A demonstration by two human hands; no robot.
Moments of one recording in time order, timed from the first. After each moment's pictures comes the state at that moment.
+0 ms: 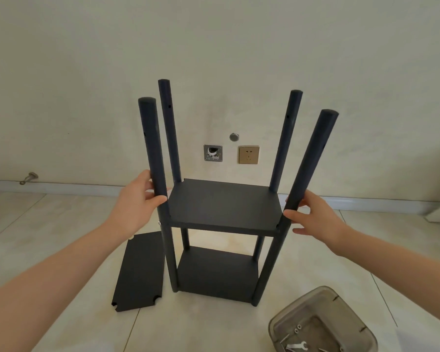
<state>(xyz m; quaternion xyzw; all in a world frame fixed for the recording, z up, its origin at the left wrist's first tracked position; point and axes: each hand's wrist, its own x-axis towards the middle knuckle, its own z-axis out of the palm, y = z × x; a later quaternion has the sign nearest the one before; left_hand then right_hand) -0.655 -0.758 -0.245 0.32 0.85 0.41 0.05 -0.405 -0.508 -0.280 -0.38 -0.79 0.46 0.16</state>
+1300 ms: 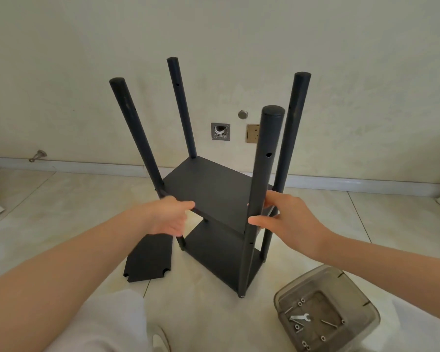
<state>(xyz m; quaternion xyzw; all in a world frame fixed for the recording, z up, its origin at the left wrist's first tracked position) -0.646 -0.740 -0.298 0.12 0.82 0.30 0.48 -0.418 -0.594 -0.275 -0.23 -0.88 0.39 0.12</state>
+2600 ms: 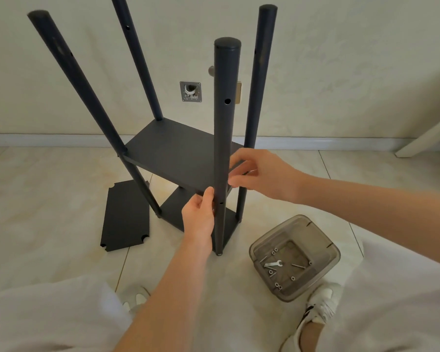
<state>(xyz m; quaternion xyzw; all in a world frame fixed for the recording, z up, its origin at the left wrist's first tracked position) -0.491 -0.699 -0.391 -0.02 0.70 0.66 0.28 -0.404 -0.580 -0.281 -0.19 -0.88 0.44 0.06</state>
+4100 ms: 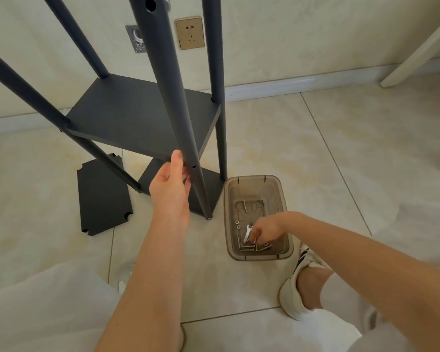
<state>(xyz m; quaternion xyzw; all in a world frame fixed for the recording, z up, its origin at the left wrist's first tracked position) -0.485 -0.713 -0.383 0.01 0.65 0.69 0.33 -0.324 -0.577 -0.534 -0.22 -0.80 0.34 -0.45</state>
